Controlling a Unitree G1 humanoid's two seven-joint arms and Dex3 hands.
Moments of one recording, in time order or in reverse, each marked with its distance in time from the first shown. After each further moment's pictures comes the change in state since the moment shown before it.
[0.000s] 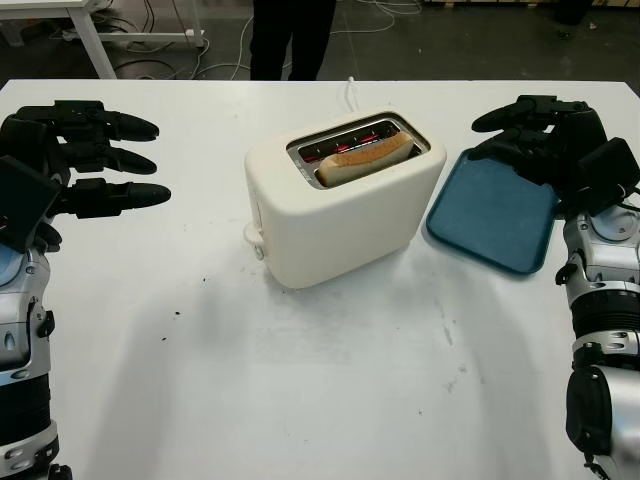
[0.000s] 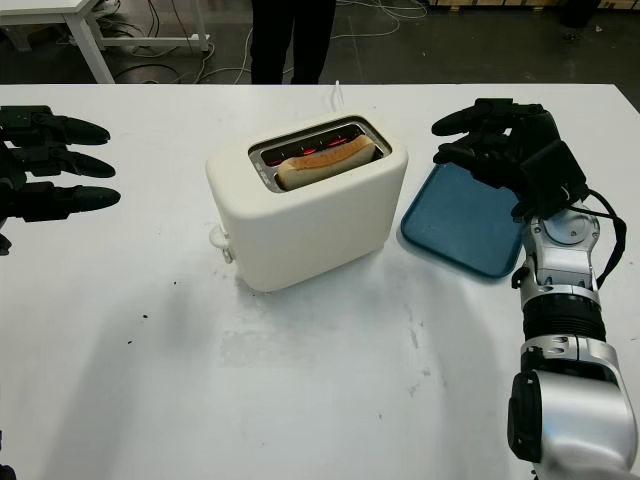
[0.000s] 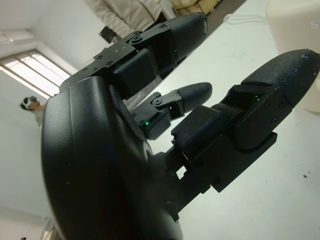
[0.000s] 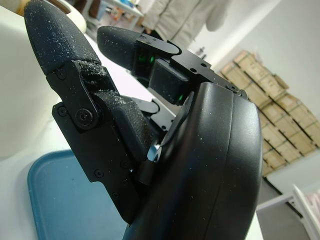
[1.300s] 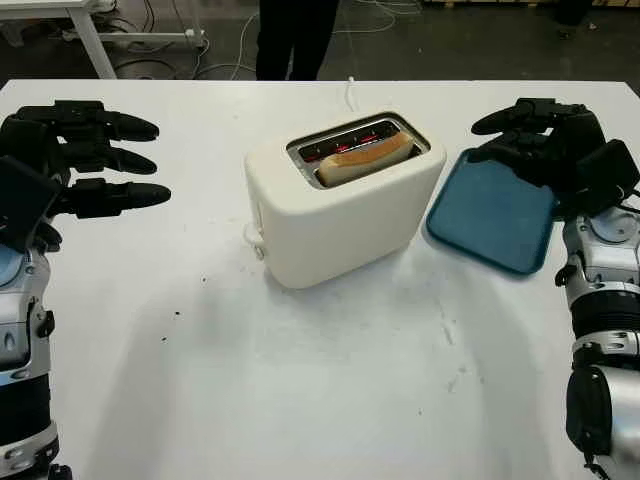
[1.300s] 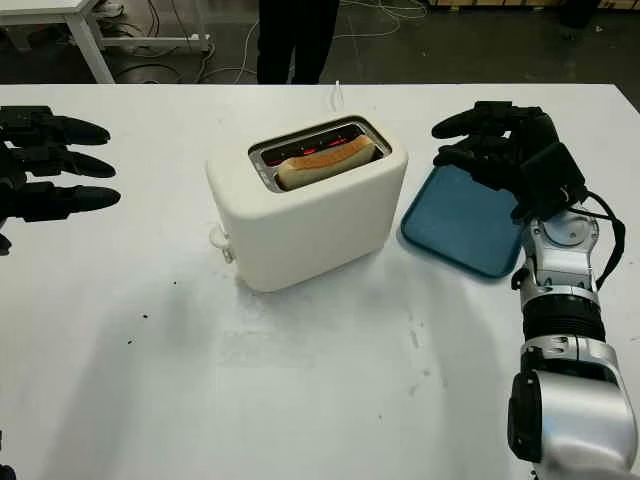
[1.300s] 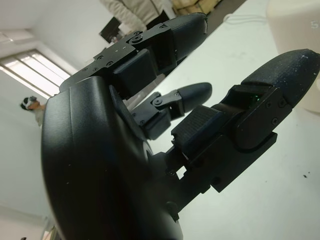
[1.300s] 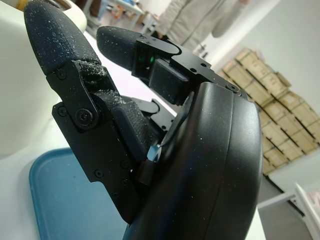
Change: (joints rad) left arm 0.000 0.000 0.000 0.000 0.000 -0.001 0.000; right arm 0.000 0.000 0.000 0.007 0.000 0.000 0.002
